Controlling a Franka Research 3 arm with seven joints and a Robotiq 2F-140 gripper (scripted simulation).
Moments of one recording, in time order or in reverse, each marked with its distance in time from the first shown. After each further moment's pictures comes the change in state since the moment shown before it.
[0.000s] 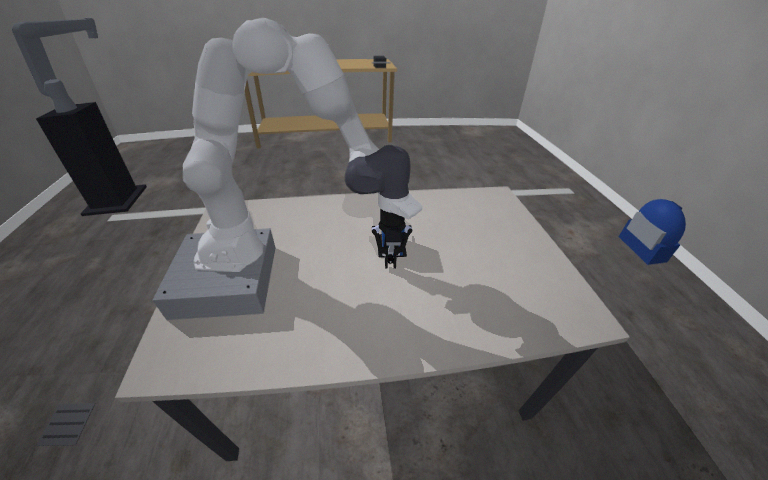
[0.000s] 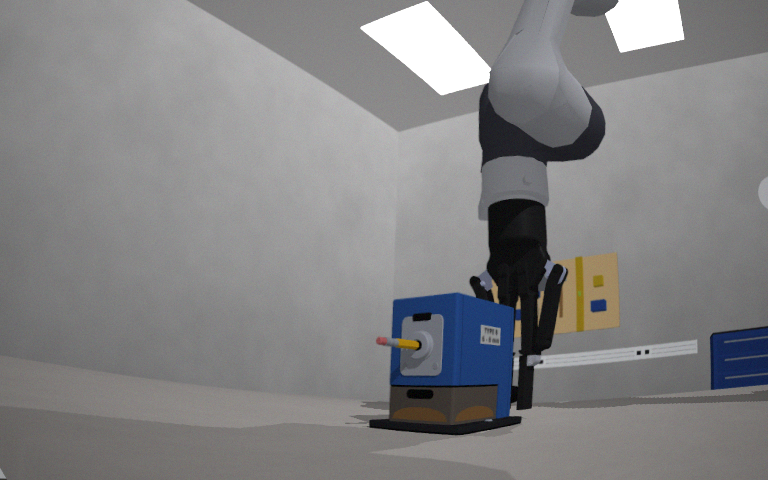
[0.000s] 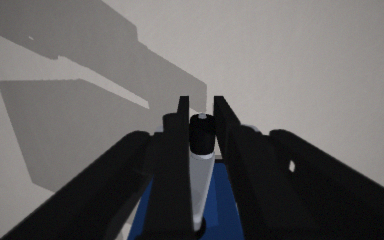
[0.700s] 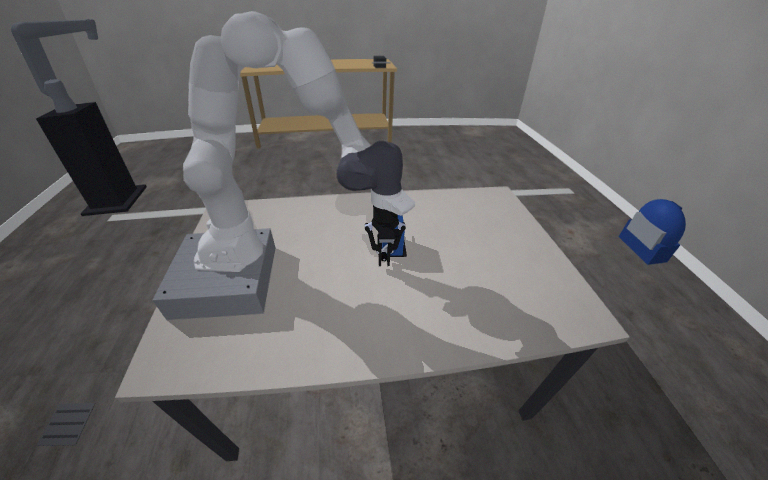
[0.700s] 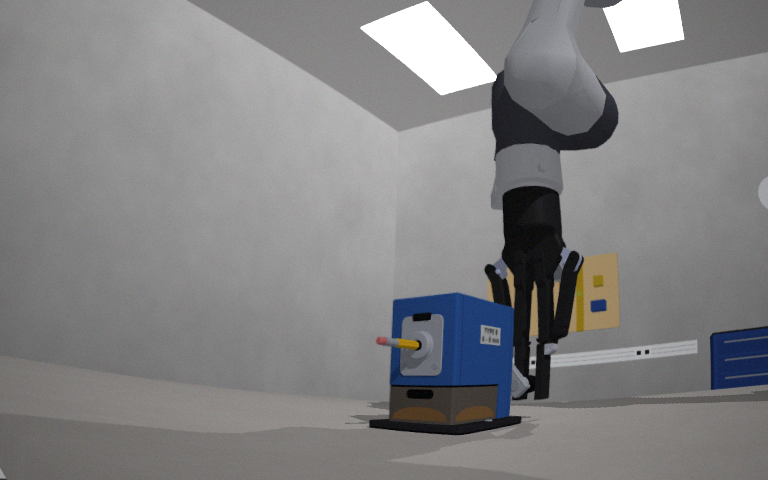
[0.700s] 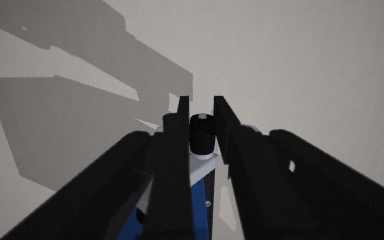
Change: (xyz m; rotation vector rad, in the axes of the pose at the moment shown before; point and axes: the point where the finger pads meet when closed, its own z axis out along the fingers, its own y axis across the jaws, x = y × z) arm 0.000 0.022 -0.012 -0.002 0.000 -0.008
